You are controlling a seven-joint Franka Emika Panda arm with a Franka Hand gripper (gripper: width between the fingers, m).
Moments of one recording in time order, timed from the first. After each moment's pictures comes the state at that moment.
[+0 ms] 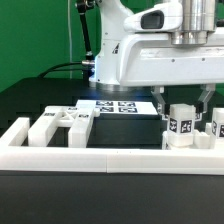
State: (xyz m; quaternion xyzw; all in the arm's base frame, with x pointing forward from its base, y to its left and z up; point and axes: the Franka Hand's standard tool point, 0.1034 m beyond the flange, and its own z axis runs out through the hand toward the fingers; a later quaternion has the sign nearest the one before) arm 0.632 0.059 0.083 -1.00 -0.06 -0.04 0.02
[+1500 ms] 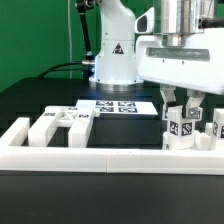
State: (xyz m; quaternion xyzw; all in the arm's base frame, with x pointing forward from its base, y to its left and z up) arm 0.636 0.056 0.081 -0.84 0.54 -0.02 0.04
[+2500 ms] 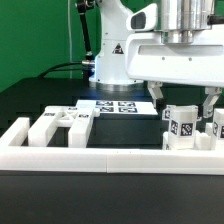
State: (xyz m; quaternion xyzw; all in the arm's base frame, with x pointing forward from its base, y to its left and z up) arm 0.637 0.056 0.085 -0.94 0.35 -0.03 0.04
